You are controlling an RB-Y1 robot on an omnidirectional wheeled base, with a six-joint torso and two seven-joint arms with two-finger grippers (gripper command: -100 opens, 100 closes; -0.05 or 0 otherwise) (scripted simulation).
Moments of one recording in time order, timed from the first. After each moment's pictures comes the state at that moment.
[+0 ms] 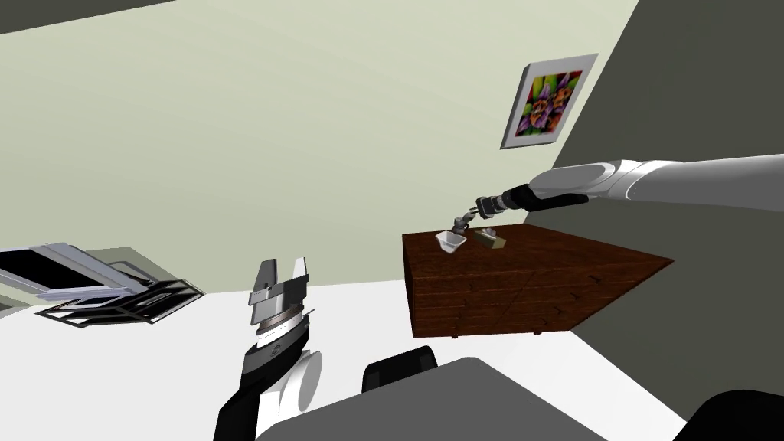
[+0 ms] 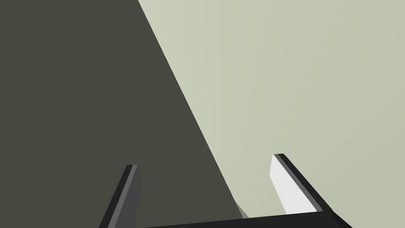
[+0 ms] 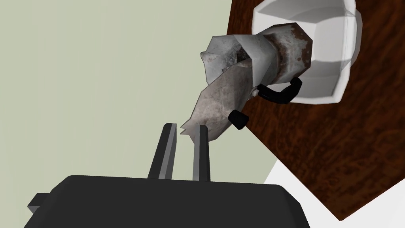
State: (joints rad) left arm 0.49 -0.04 -0.03 -2.28 0.09 -0.63 -0.16; right arm 0.46 -1.99 -0.38 -1.27 0.79 -0.61 0.40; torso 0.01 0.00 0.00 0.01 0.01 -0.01
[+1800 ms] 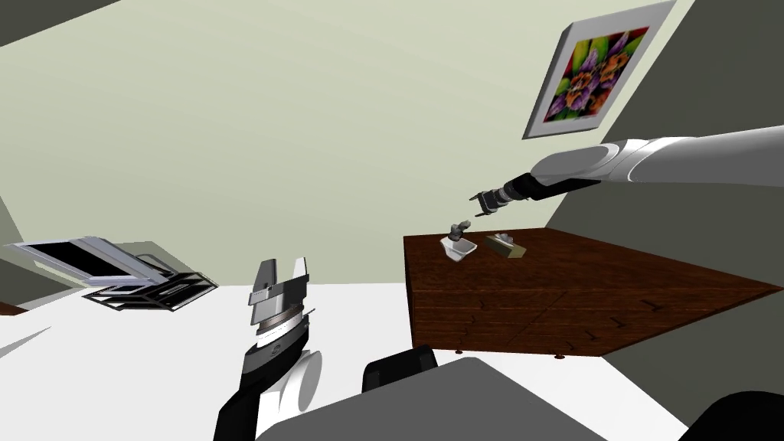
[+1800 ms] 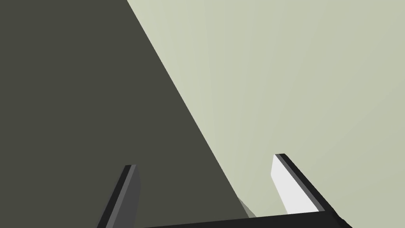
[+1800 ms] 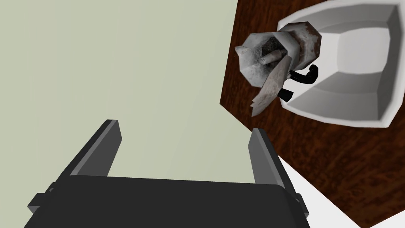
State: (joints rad) left arm 0.49 -0.04 -0.03 -2.28 0.09 -0.63 -0.16; right arm 0.42 -2.08 -0.37 -1.18 0.79 -0.76 0.30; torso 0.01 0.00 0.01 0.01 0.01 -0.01
